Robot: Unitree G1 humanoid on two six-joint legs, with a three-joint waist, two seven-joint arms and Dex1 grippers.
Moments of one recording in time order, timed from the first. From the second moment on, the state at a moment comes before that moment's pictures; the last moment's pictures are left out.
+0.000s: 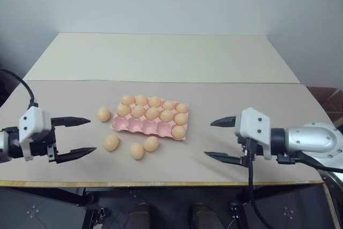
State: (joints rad) left arm 0.06 1.02 0.49 -0.11 -0.54 0.19 -1.39; right arm -0.25 -1.00 -0.05 -0.77 0.57 0.75 0.87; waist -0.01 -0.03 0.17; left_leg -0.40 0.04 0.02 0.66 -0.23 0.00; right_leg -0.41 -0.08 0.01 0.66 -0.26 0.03
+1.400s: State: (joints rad) left arm 0.29 1.01 0.63 -0.29 -0.57 0.26 -1.38; right arm -0.59 -0.45 0.67 -0.34 0.17 0.74 0.78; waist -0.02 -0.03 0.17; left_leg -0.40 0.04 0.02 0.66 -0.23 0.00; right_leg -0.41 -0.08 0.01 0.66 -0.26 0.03
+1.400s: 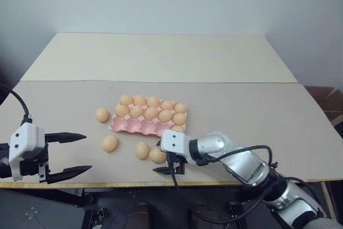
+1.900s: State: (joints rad) left arm 0.29 0.99 0.63 -0.27 -0.54 0.23 -1.37; right arm -0.55 -0.48 0.61 -0.37 0.10 0.69 0.81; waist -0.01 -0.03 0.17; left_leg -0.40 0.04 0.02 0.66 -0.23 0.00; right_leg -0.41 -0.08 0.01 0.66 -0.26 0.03
